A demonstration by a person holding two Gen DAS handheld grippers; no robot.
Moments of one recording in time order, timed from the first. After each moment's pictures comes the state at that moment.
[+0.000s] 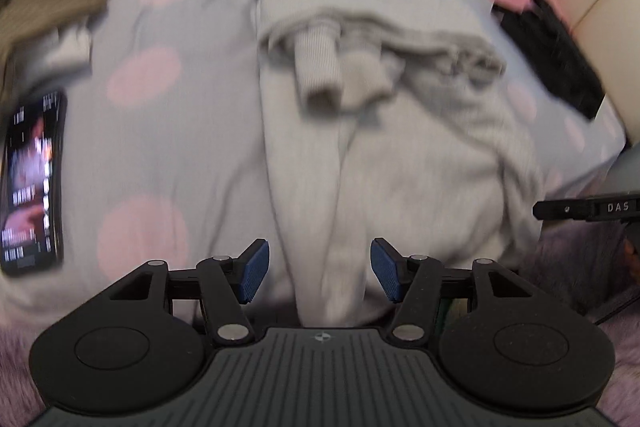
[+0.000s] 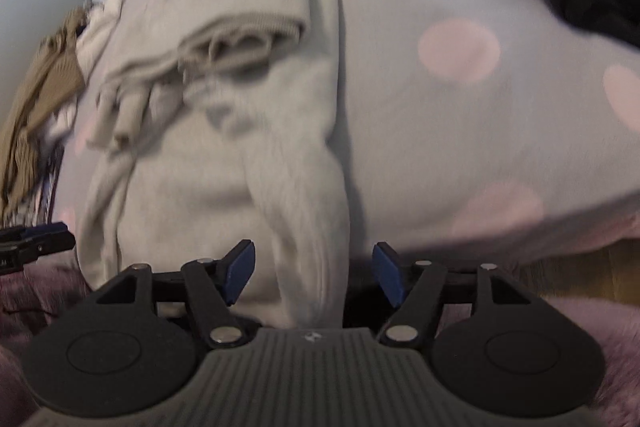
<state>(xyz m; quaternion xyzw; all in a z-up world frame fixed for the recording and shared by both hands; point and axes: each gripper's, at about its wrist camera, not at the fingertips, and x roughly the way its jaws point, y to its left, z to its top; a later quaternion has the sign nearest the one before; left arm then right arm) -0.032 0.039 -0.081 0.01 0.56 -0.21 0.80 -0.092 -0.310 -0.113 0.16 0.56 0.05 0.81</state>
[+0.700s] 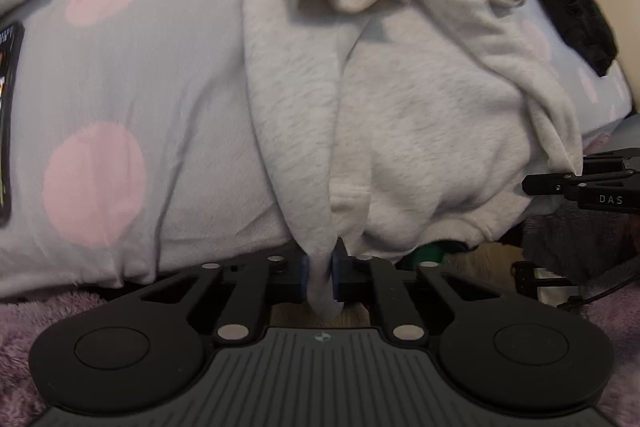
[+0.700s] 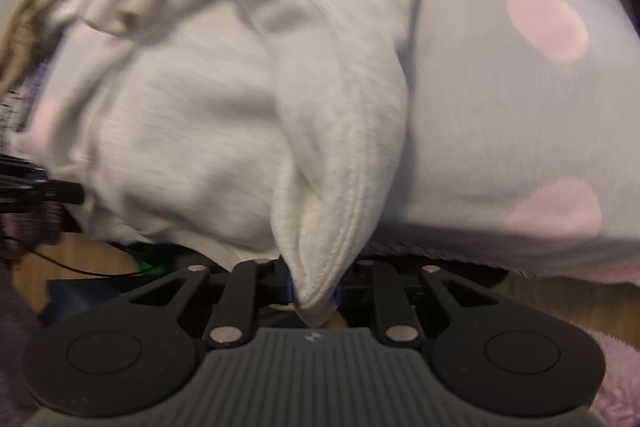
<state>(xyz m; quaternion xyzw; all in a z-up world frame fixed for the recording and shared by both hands) -0.035 0.041 -0.104 0.00 0.62 -0.24 0.75 -0.082 -0.270 -0.141 0.07 0.59 0.14 0.80</state>
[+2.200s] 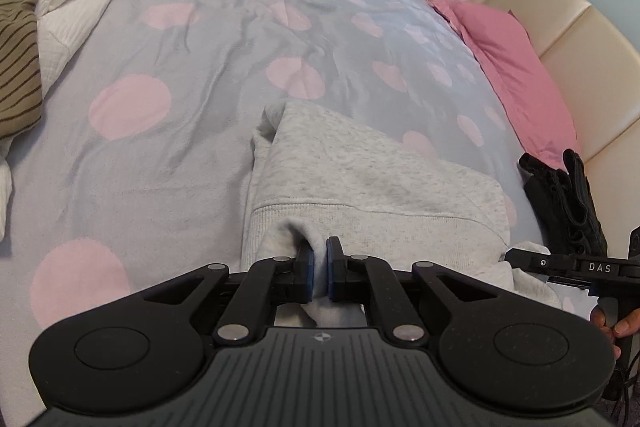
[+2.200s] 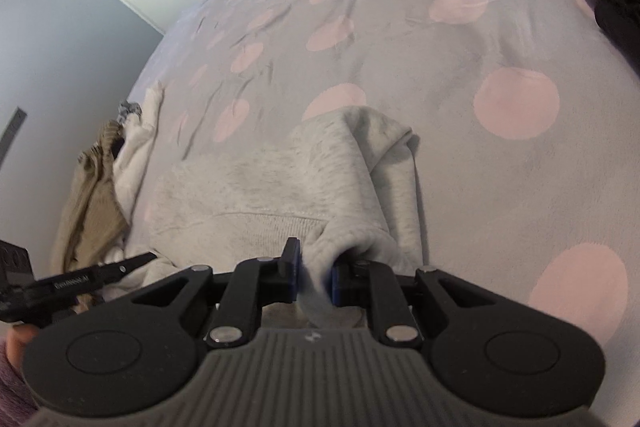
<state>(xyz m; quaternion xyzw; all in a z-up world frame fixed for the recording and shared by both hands) 0.135 0.020 -0.077 -0.14 0.48 -0.21 0.84 0.087 -0.337 -0.094 0.25 0.46 0.11 0.84</state>
